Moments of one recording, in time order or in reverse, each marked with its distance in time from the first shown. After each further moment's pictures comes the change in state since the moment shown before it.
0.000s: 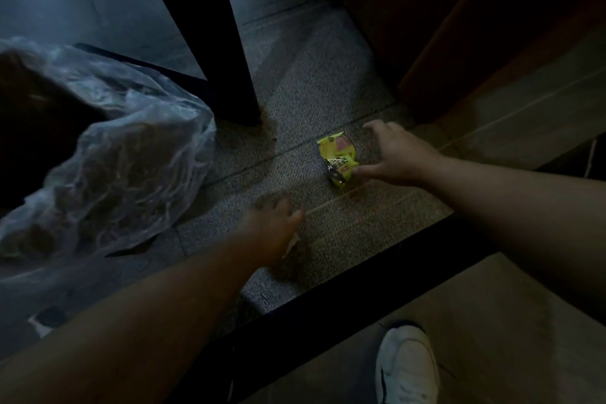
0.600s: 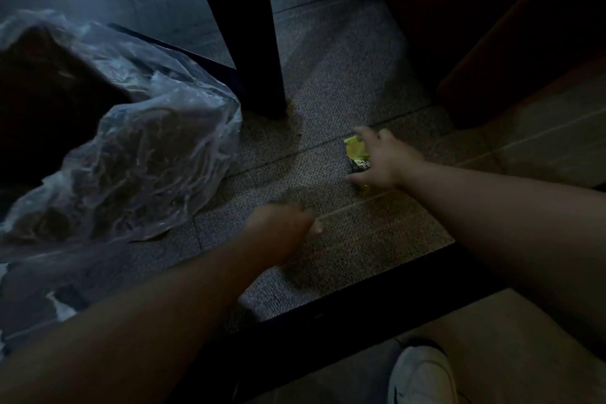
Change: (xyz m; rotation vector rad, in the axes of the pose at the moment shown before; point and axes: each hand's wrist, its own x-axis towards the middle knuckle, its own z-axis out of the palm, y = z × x) left_hand -0.013 -0.005 -0.013 -0.086 0.060 -0.044; right_hand 0.052 -0.030 0.046 -0.127 -0.102 -0.010
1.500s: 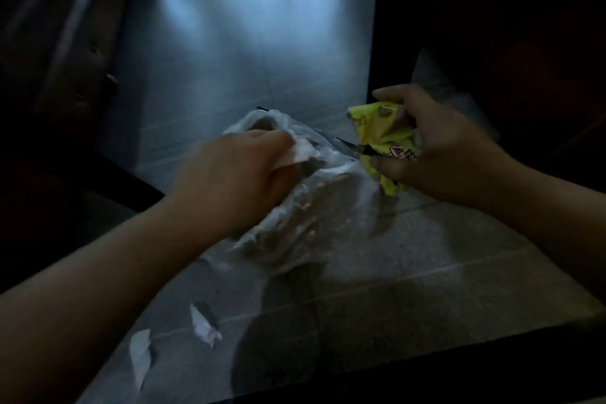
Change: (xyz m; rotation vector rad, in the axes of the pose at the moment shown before) left_hand -0.231 -0.115 -0.169 0.046 0.846 -0.189; right_hand -0.144 -0.188 -0.153 0.415 0.521 -0.616
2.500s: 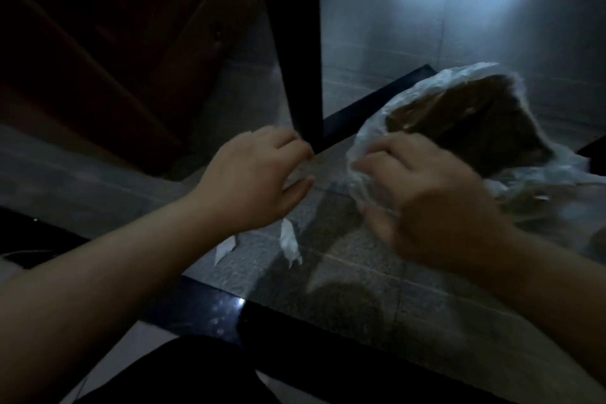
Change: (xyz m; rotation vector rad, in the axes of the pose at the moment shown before) left_hand -0.215 -0.118 0.026 0.031 -0.015 -0.359; right_hand -0.004 -0.160 0.181 -0.310 -0.297 -0.742
